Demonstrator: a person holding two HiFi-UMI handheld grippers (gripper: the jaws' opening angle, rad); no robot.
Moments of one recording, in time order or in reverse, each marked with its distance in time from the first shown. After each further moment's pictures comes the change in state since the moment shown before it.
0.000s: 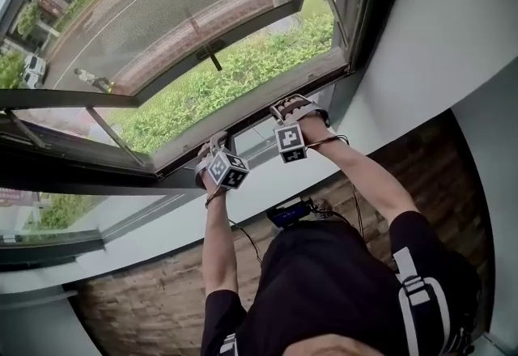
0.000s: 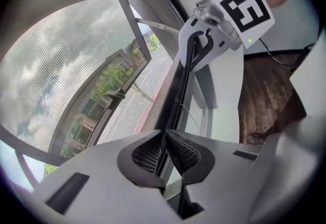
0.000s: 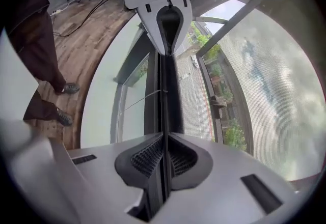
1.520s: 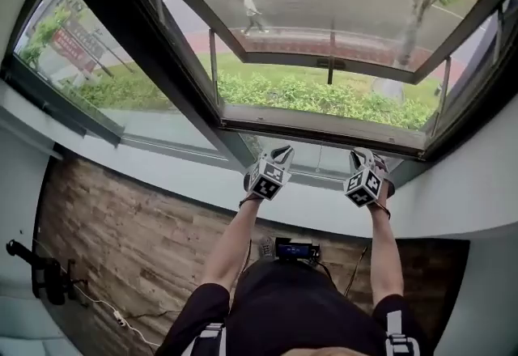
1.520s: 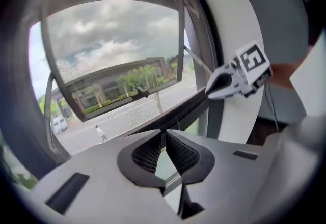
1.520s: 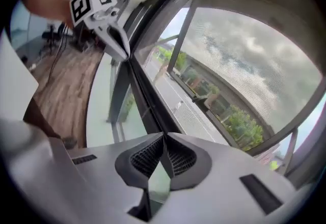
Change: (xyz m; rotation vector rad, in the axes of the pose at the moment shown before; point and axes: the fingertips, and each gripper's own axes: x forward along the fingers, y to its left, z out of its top) left arm -0.096 -0.021 -0.001 -0.603 -0.192 0.090; right arm -0.061 0.003 -0.019 0.480 -0.246 -0.022
